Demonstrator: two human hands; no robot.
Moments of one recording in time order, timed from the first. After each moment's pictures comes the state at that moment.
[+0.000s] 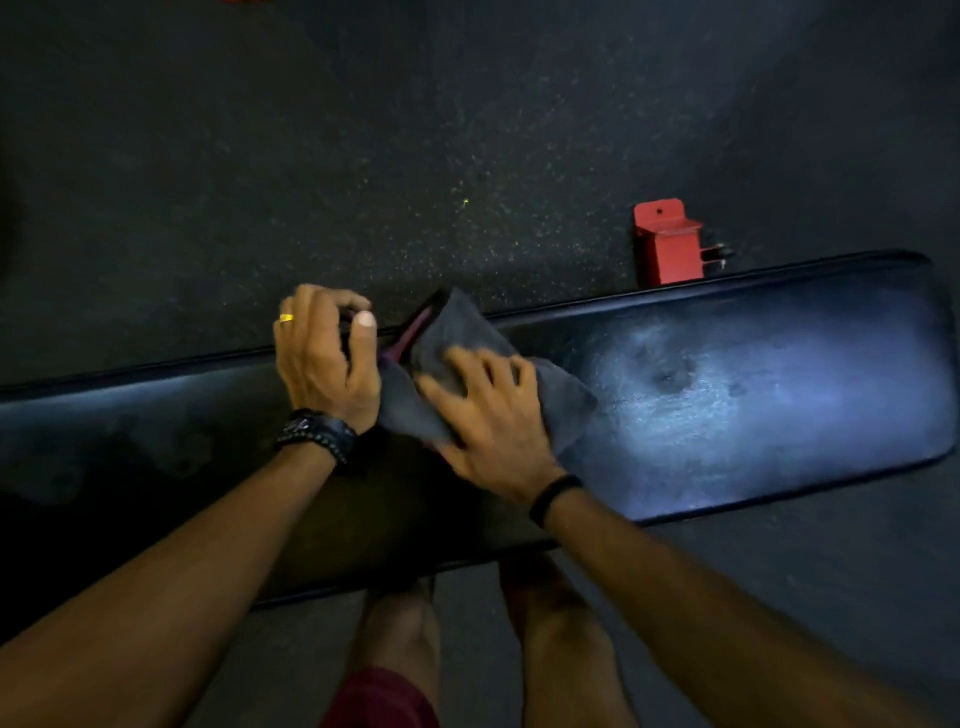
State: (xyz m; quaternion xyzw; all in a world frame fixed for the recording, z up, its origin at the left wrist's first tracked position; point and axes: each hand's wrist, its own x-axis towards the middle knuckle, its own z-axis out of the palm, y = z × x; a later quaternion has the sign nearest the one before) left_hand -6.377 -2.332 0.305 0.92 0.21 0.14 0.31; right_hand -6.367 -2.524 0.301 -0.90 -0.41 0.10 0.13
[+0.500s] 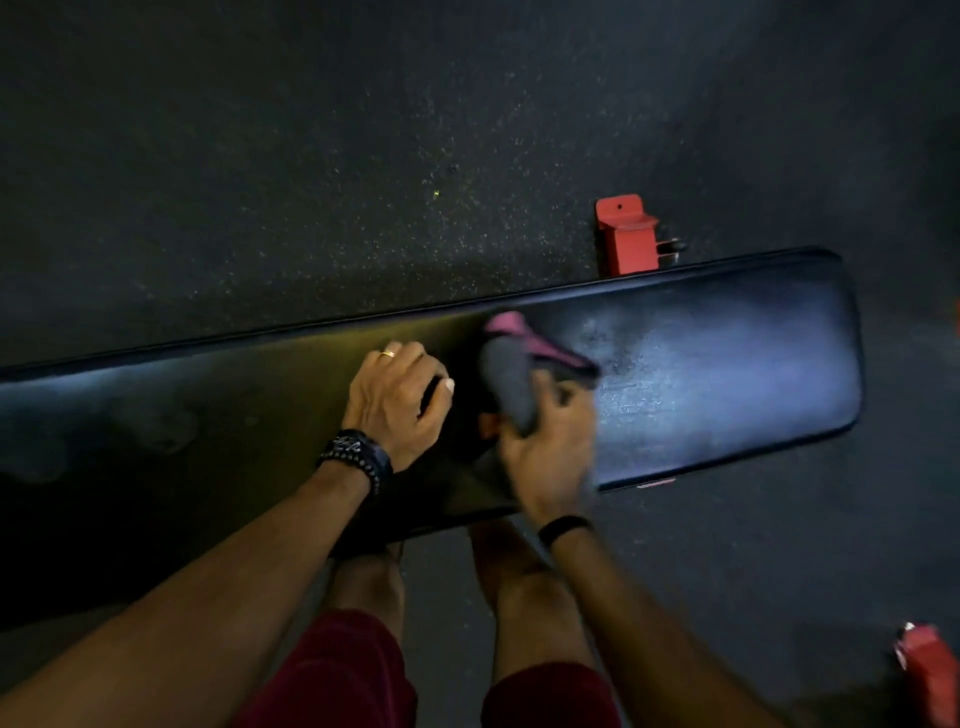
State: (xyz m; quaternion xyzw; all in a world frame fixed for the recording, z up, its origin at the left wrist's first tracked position) left_hand -6.403 -2.392 0.340 0.95 0.02 -0.05 0.29; right_hand -6.400 -2.587 0.338 -0.97 0.02 0.18 0.16
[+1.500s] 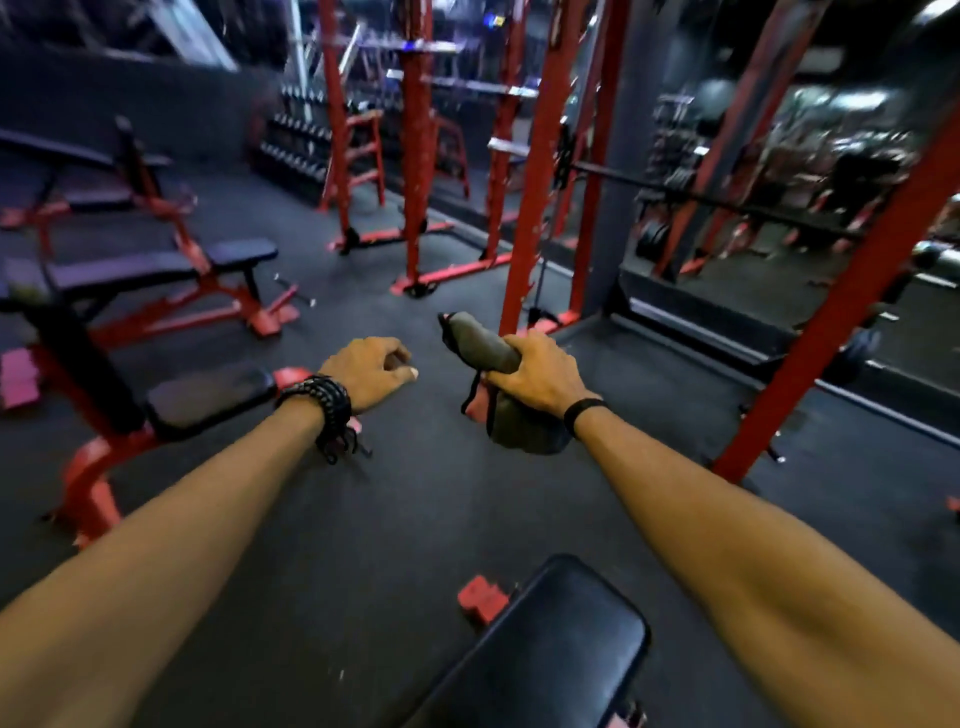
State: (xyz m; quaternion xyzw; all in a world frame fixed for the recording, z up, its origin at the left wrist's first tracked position) left_hand -6.109 -2.426 0.888 0.94 -0.21 0.01 0.28; right_hand -6.169 -2.669 0.895 -0.97 -0.01 -0.13 0.20
